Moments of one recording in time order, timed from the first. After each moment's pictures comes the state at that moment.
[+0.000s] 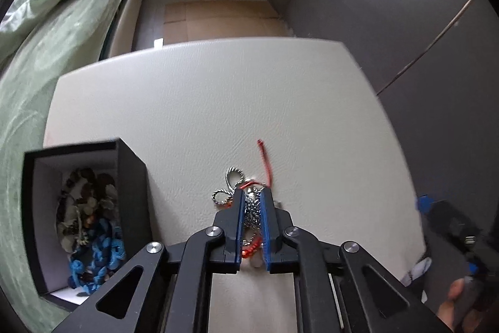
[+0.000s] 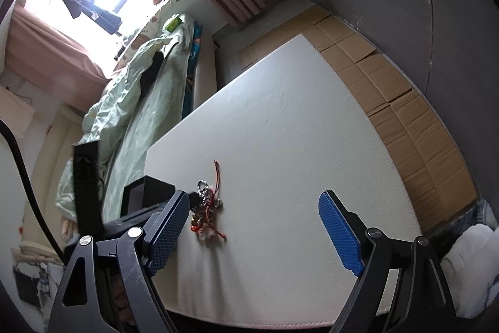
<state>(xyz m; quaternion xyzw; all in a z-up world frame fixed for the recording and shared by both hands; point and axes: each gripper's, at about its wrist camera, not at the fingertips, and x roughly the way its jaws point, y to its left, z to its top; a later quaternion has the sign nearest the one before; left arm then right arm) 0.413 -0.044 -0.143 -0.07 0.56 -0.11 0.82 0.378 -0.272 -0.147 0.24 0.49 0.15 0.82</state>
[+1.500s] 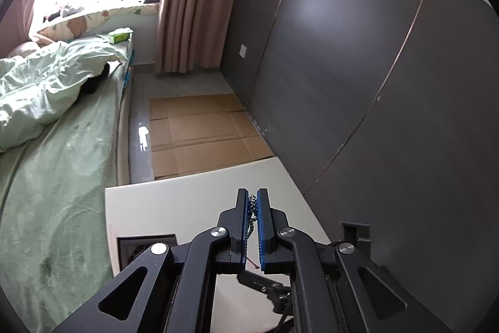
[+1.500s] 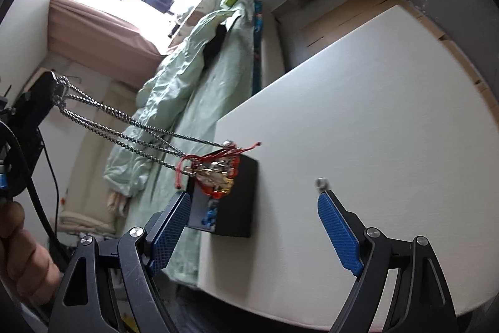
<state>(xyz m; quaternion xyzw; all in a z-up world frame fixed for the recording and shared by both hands) 0.363 -0.009 0.048 -0.08 0.38 -0.16 0.91 0.378 -0.191 -0.145 0.28 0.49 0.30 0.77</state>
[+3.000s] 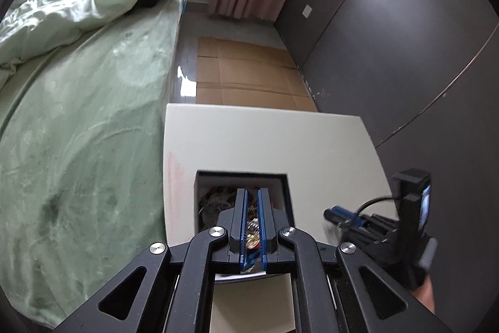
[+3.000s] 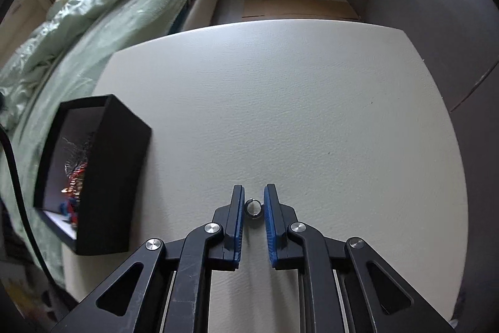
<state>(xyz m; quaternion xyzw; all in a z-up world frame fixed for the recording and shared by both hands) 0.379 0.111 -0.077 -0.14 0.49 -0.09 0.86 0.413 -0.123 -0.181 -0.01 0.56 0.13 0.82</state>
